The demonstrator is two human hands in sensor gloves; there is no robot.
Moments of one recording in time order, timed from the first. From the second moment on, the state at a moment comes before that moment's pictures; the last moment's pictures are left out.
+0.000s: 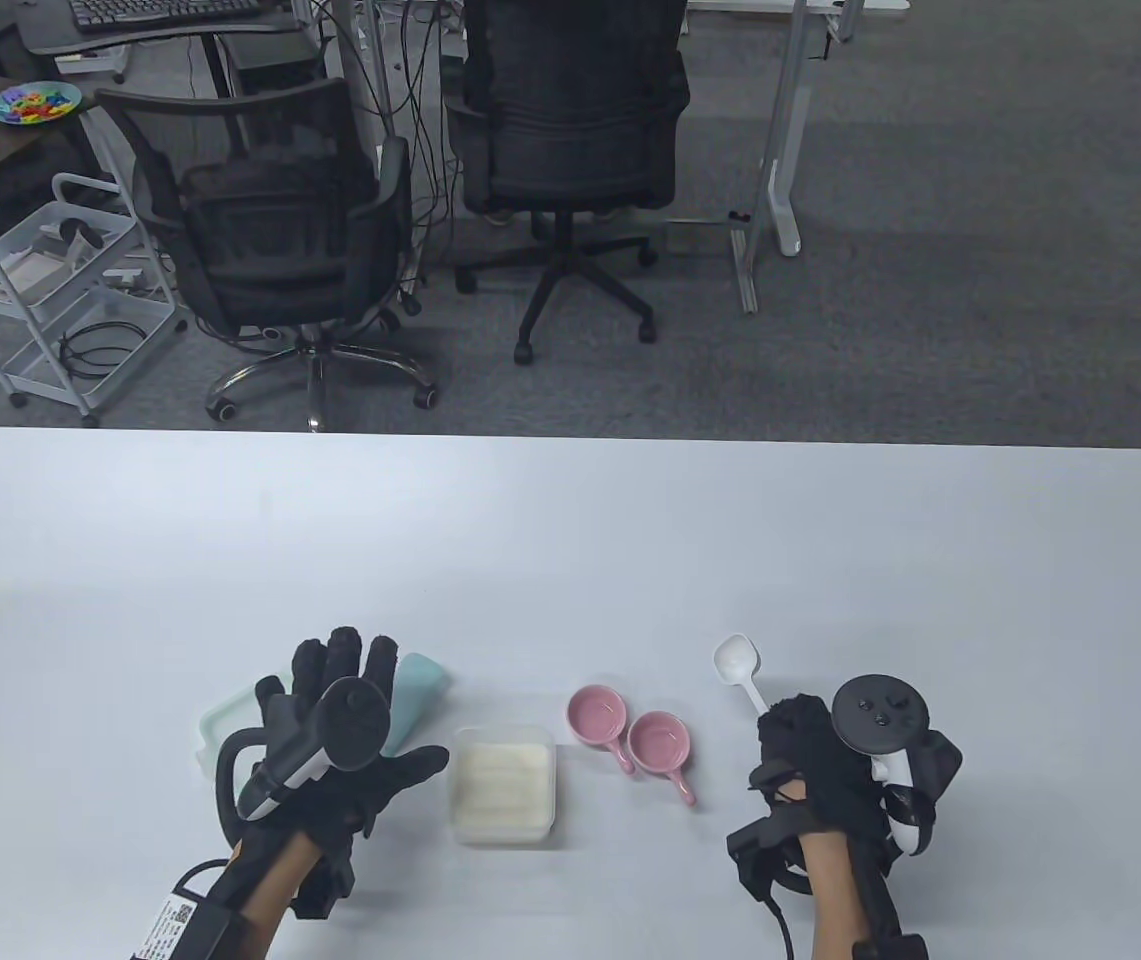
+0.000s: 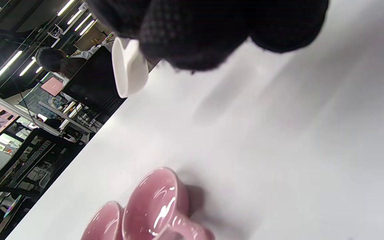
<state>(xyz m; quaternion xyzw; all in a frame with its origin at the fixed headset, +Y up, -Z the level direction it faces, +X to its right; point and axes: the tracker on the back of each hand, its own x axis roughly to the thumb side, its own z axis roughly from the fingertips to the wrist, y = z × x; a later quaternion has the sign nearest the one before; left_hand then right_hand) -0.217 -0.712 -0.315 -0.09 -0.02 0.08 0.99 0.217 -0.702 -0.314 -0.20 0.06 0.90 0.38</state>
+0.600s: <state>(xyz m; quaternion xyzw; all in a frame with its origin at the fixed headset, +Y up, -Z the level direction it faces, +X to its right) -0.179 -0.732 -0.311 -0.12 -0.17 0.08 0.98 0.077 -0.696 -0.298 0.11 0.05 0.97 0.21</state>
